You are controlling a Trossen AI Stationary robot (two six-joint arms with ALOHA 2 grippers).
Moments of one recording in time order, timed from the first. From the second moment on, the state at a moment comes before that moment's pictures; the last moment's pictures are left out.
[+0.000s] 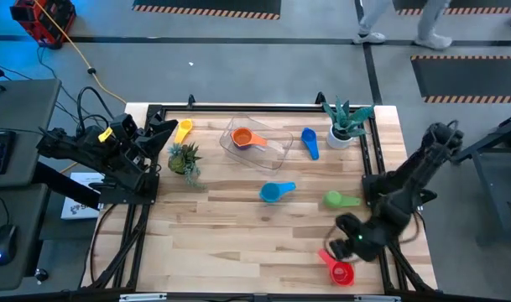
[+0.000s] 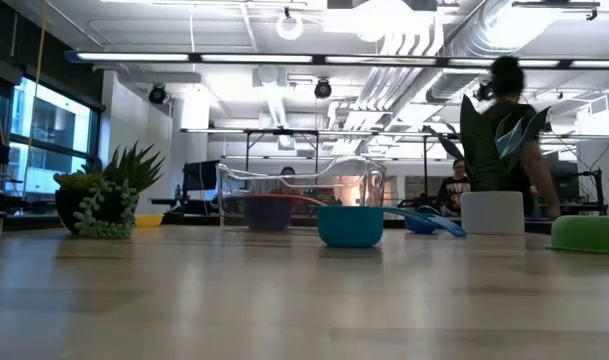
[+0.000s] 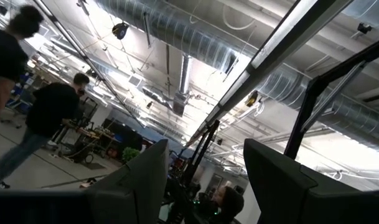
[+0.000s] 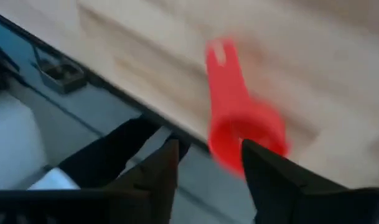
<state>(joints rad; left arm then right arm) -0.31 0.65 0.70 0.61 -0.46 -0.25 0.92 1.26 0.89 -0.62 0.05 2.11</state>
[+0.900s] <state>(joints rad) -0.31 0.65 0.70 0.62 -0.47 -0.25 1.05 1.57 0.88 -0.51 -0.08 2.20</state>
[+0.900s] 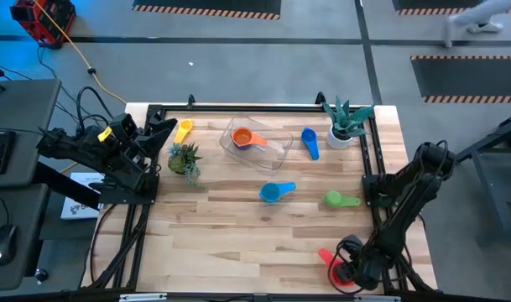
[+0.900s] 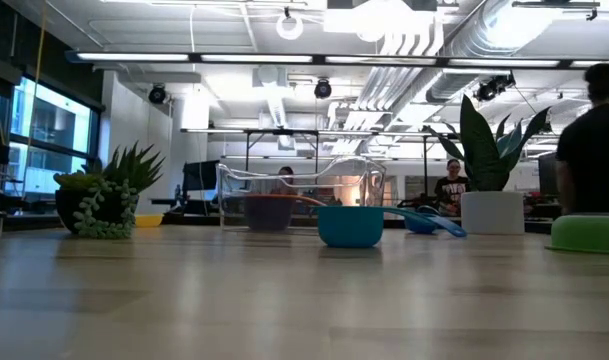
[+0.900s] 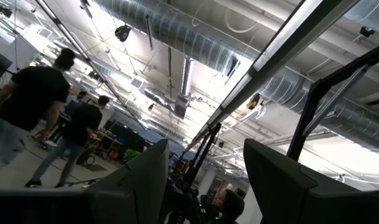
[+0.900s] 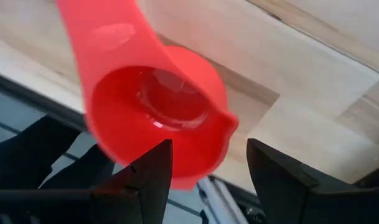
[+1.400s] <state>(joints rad) -0.31 0.65 0.70 0.63 -0.48 -0.21 1.03 1.56 0.88 -0.53 -0.05 2.04</state>
